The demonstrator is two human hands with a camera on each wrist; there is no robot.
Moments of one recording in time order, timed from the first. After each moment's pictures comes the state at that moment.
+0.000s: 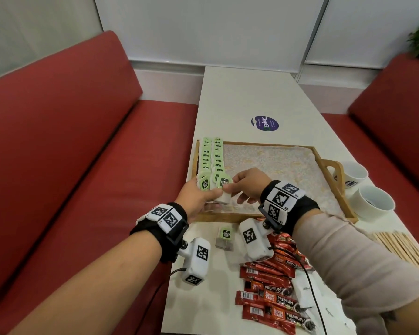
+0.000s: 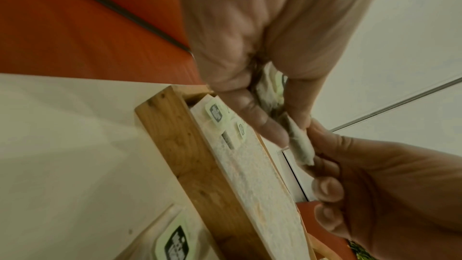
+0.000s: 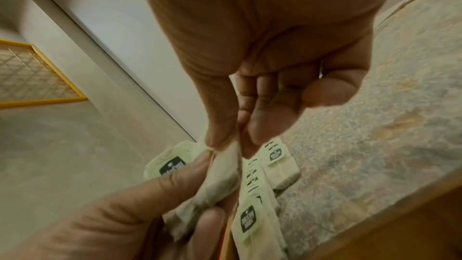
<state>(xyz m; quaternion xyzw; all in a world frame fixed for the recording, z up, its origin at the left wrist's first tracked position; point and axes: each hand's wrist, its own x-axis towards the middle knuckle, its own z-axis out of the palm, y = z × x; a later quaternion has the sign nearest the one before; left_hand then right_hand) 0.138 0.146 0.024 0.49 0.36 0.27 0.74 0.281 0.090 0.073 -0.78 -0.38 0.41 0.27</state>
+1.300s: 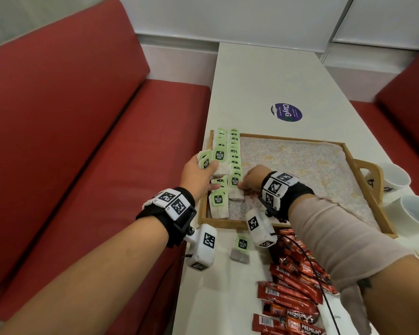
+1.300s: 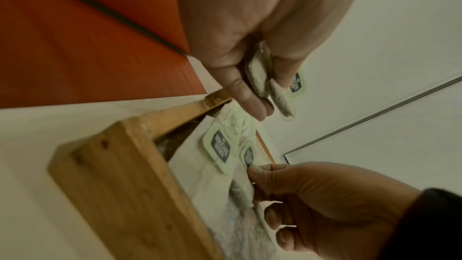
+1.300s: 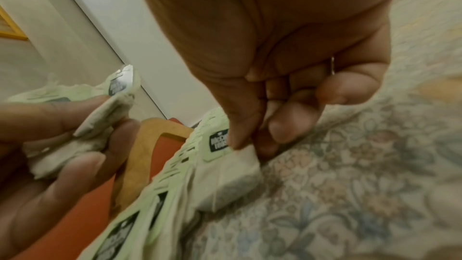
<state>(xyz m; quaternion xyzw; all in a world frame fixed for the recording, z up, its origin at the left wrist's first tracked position) 0.151 0.213 0.004 0.48 0.44 0.35 0.68 0.297 0.176 0.022 -0.85 -0.36 0.38 0.06</state>
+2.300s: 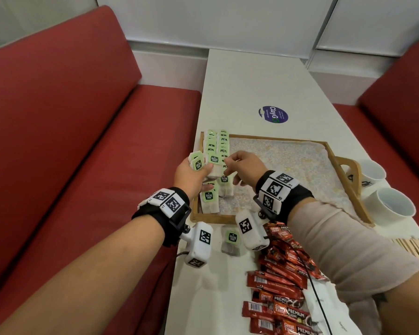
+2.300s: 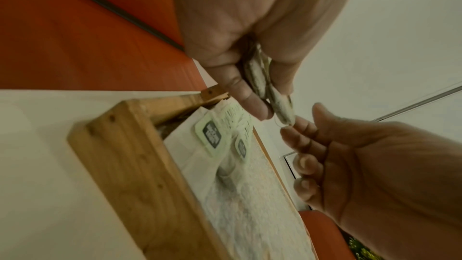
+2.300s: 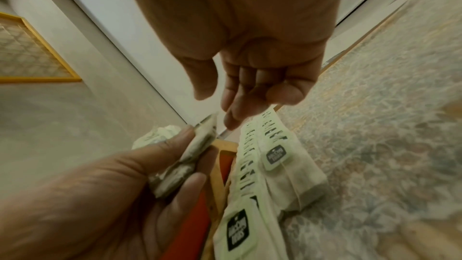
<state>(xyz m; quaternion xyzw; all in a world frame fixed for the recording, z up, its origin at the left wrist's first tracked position) 0.151 0.197 0.011 0.48 0.43 0.36 0.68 0.284 0.144 0.050 -0.75 -0.41 0.37 0.36</state>
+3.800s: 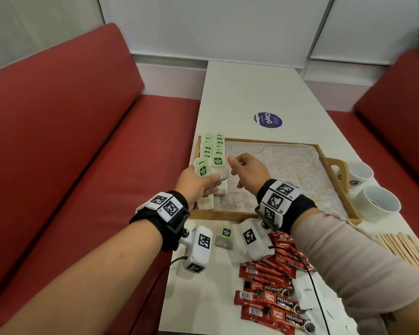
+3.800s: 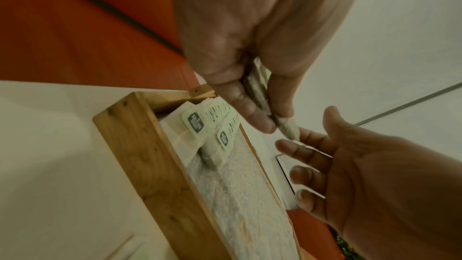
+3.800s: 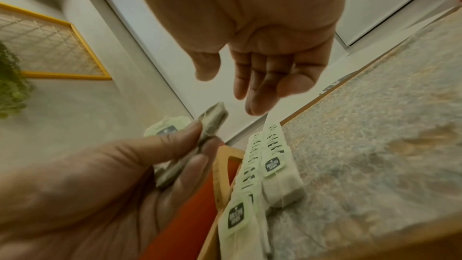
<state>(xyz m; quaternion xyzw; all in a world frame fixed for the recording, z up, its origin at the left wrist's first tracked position) 0.147 0.162 0.024 0.50 0.38 0.32 0.71 0.282 0.109 0.060 -0.79 -0.44 0.25 0.35</state>
